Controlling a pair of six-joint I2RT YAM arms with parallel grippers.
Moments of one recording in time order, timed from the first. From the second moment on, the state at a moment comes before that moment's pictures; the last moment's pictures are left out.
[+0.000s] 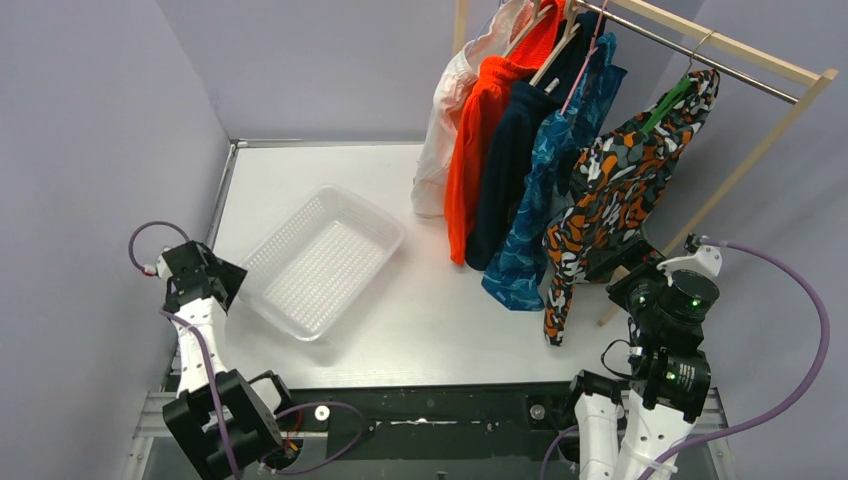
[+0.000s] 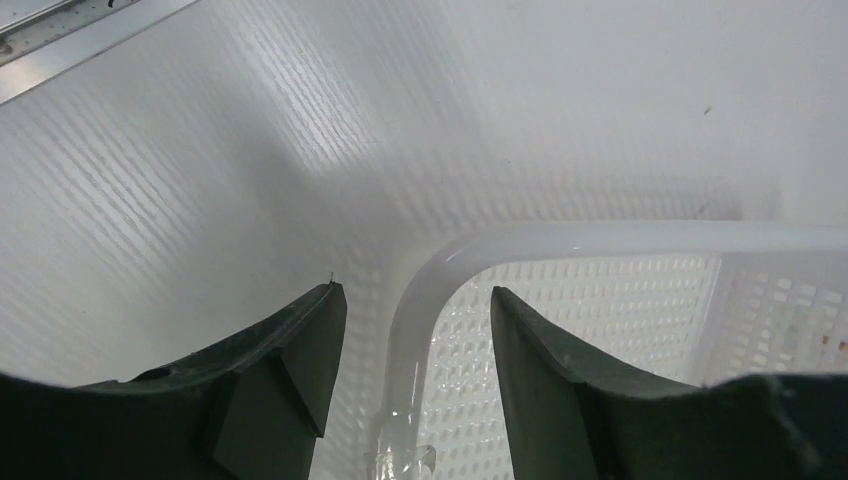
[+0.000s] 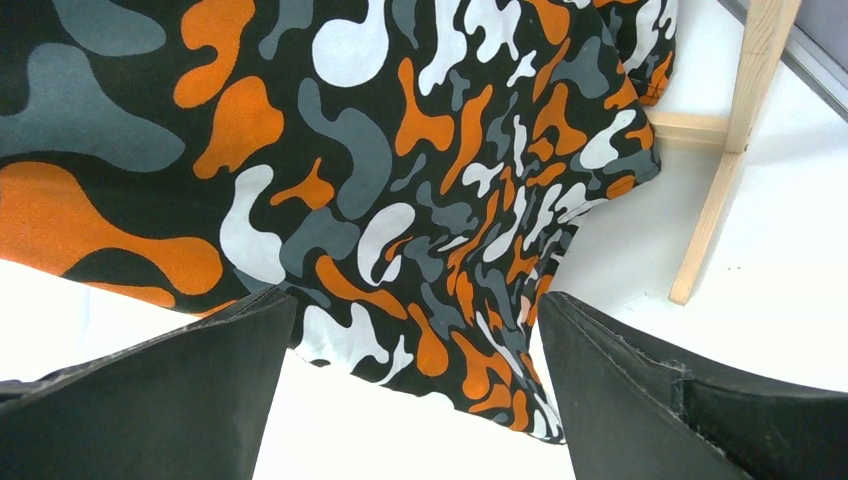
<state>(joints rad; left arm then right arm) 0.49 1.06 0.67 -0.48 -0.02 -0.70 -0.34 0.50 1.01 -0.91 -0.22 0.51</state>
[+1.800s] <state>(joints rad) -0.25 1.90 1.45 -0.69 -0.23 -0.19 -0.30 0.53 1.03 -0.92 -0.10 0.46</state>
